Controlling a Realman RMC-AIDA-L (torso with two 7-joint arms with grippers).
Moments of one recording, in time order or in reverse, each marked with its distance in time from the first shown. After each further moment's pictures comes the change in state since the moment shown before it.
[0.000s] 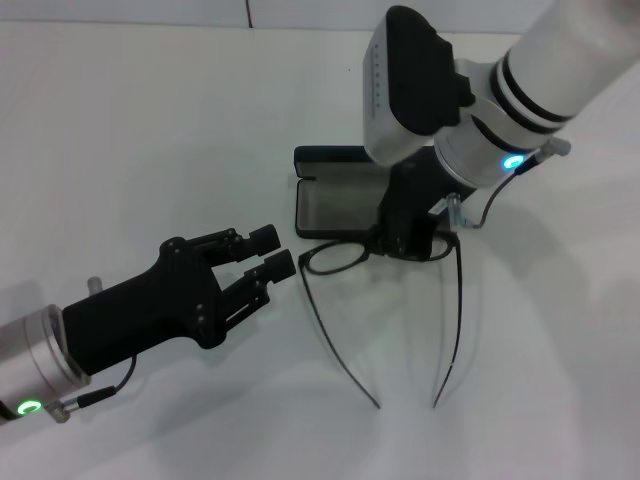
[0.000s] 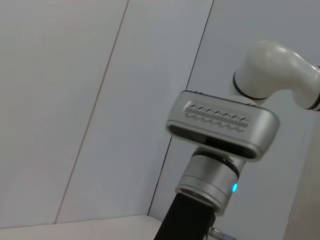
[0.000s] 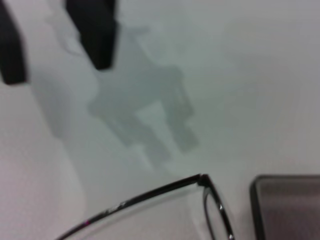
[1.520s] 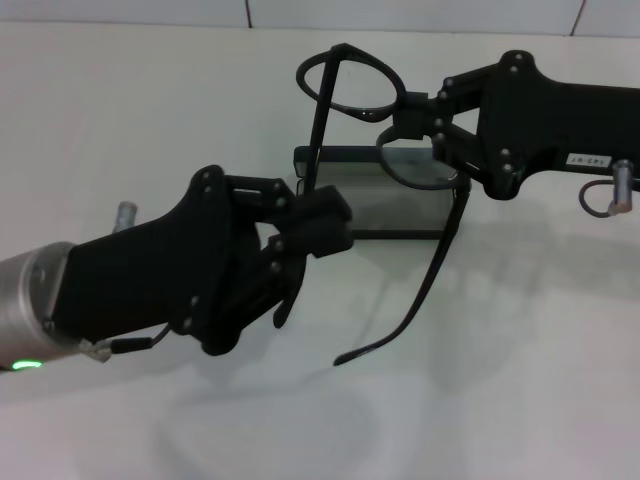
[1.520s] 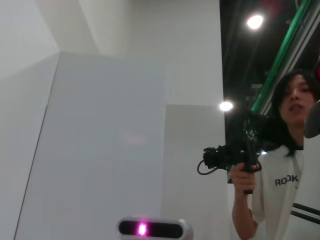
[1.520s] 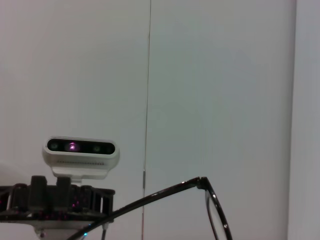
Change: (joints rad) left arm -0.170 -0.002 0.120 0.004 -0.189 0.376 0.044; right arm -0.679 -0.008 0.372 -0.389 0.822 -0.226 -0.565
